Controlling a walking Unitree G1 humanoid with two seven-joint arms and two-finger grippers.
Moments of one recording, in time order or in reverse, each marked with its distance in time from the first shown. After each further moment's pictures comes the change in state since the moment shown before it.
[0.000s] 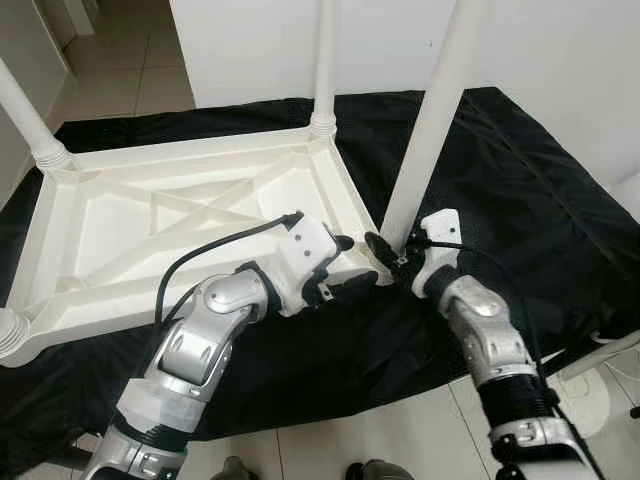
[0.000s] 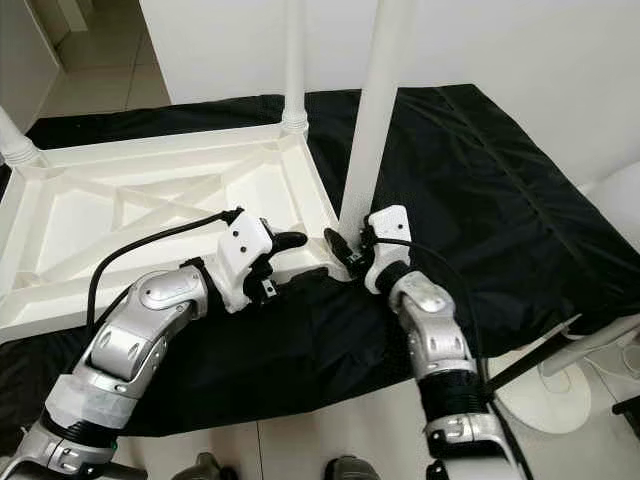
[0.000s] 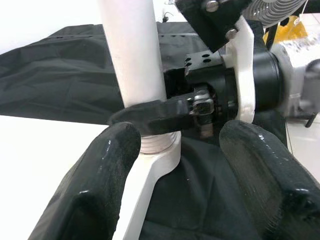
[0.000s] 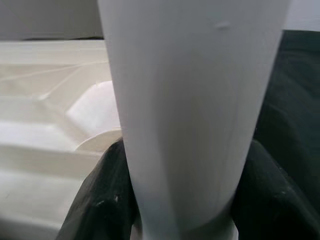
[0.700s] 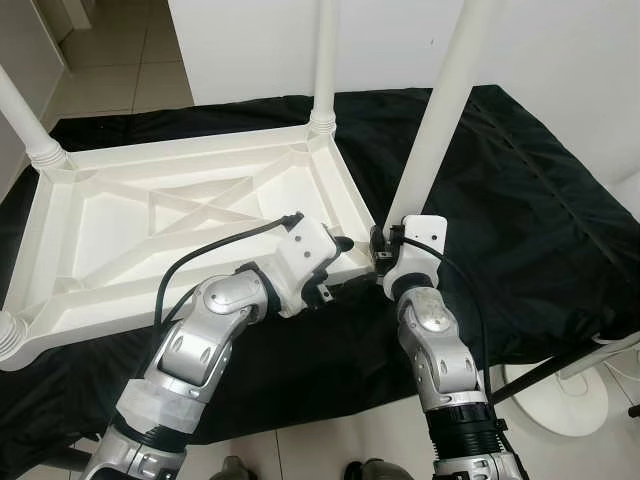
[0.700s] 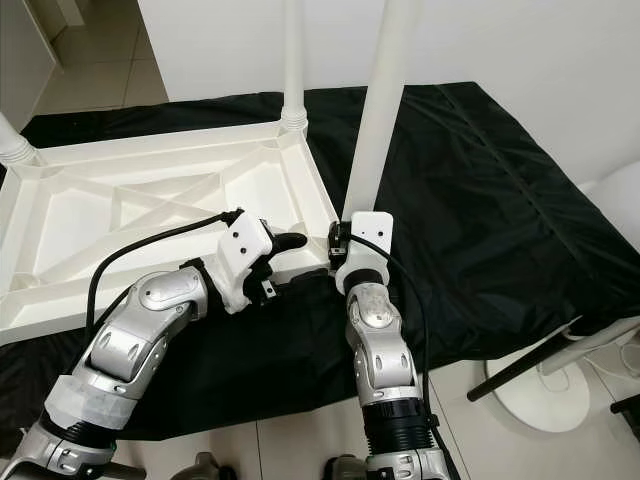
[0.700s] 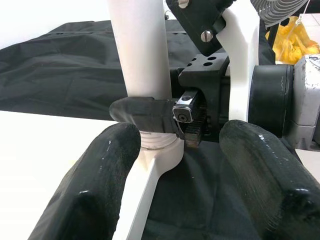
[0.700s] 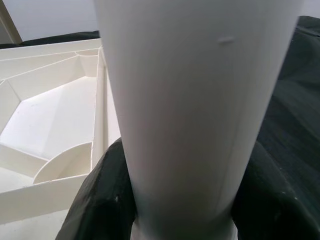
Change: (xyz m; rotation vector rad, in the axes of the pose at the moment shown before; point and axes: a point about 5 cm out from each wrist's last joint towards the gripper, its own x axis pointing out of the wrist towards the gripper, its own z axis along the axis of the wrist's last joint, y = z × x) left arm 0.000 0.000 -0.001 0.002 0.003 -0.002; right arm -0.004 0.029 0.009 0.061 -0.007 -0.343
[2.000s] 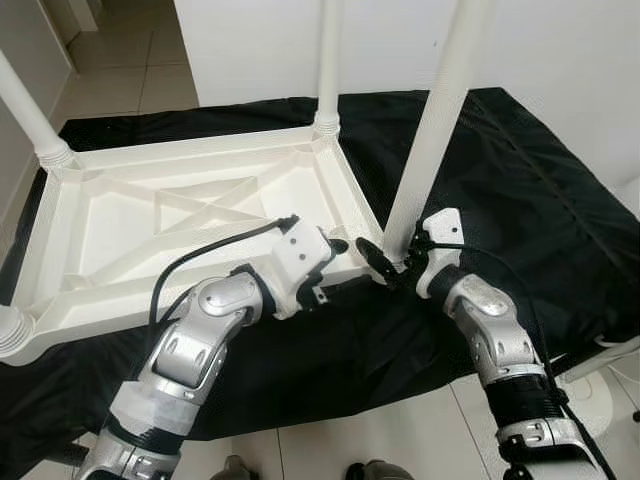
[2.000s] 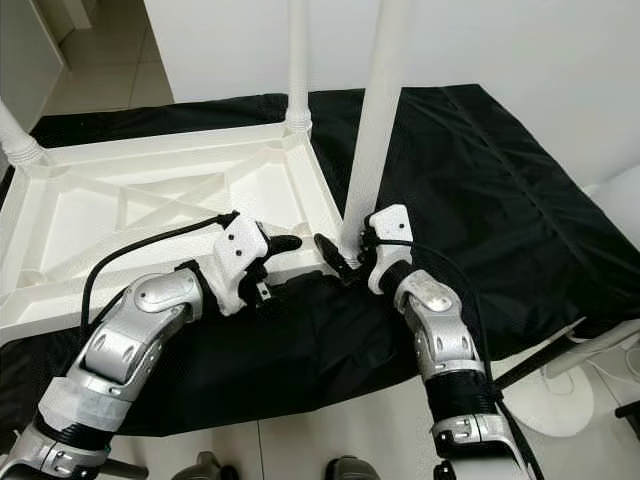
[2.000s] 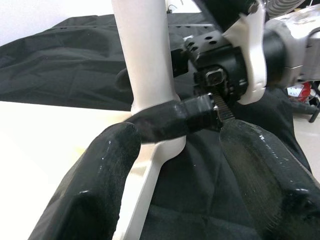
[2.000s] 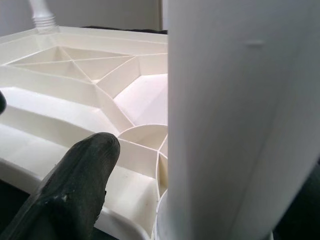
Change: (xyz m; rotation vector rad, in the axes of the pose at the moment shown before) left arm -0.004 0.001 -0.003 0.002 0.016 0.003; right arm 0.022 -0.041 -0.001 -0.150 -0.007 0.661
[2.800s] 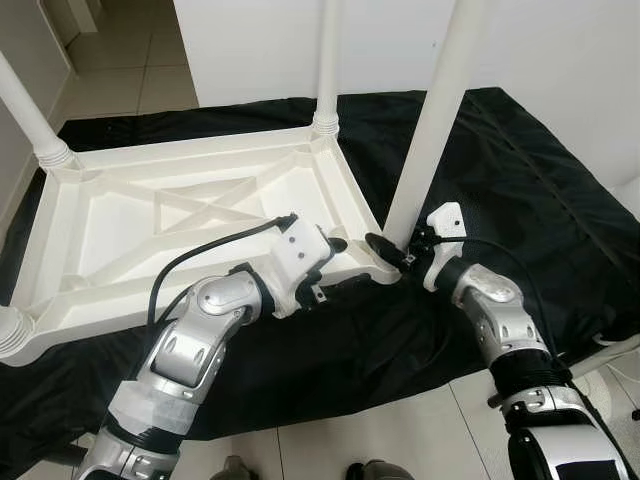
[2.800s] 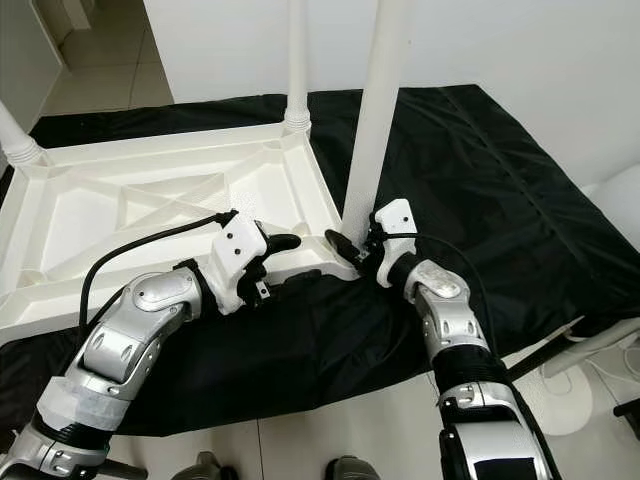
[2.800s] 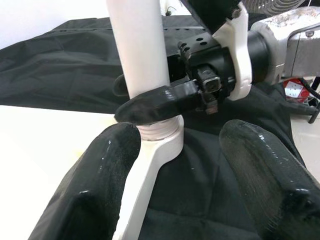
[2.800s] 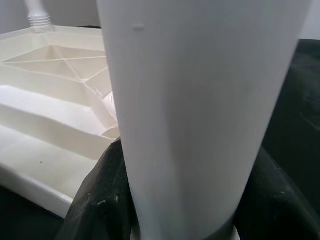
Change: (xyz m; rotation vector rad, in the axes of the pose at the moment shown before) left arm -0.001 0.001 0.001 0.002 0.001 0.004; right arm 0.004 -0.014 -0.006 0.003 -0.001 -0.055
